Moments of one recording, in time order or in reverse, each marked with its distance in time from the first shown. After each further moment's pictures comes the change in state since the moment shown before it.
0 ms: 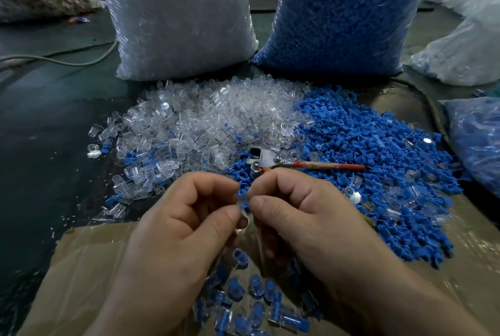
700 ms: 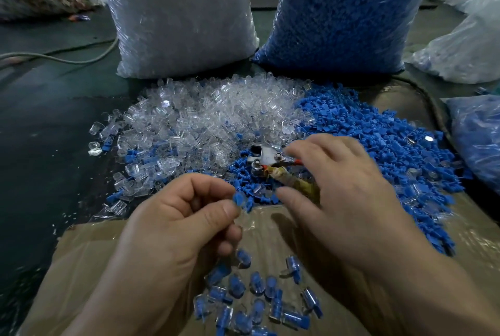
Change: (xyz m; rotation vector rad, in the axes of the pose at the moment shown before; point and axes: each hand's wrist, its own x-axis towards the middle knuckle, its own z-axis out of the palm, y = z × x) left_hand 0.006 0.012 0.005 -0.350 -0.012 -0.304; right_hand 0.003 -0.004 -0.024 -1.044 0.261 -0.081
